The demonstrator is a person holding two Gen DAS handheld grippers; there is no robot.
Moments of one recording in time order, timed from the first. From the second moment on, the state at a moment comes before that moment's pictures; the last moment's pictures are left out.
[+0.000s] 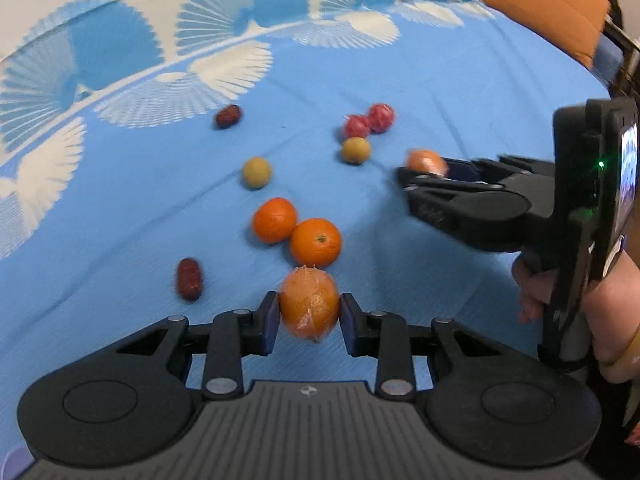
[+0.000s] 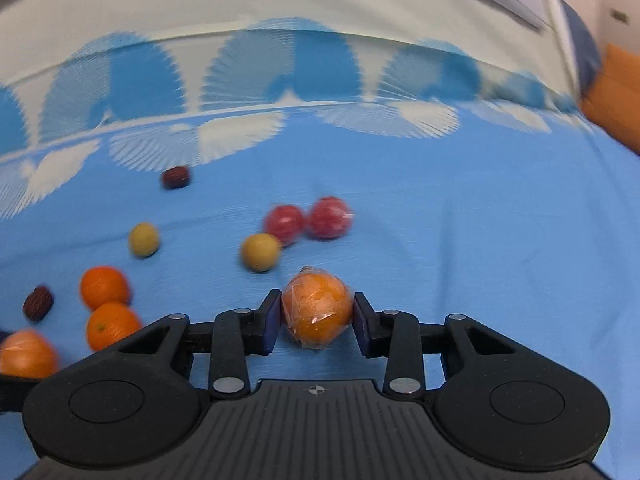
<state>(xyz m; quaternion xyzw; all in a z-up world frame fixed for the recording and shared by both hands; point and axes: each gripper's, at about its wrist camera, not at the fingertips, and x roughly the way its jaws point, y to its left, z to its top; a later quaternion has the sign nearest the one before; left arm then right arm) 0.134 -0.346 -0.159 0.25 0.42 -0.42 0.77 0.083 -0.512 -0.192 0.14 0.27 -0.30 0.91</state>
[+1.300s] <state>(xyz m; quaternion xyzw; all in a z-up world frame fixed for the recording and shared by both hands) -0.062 0.014 0.028 0.05 0.39 -0.20 0.90 -0.112 -0.176 0.001 0.03 0.21 0.01 0.98</state>
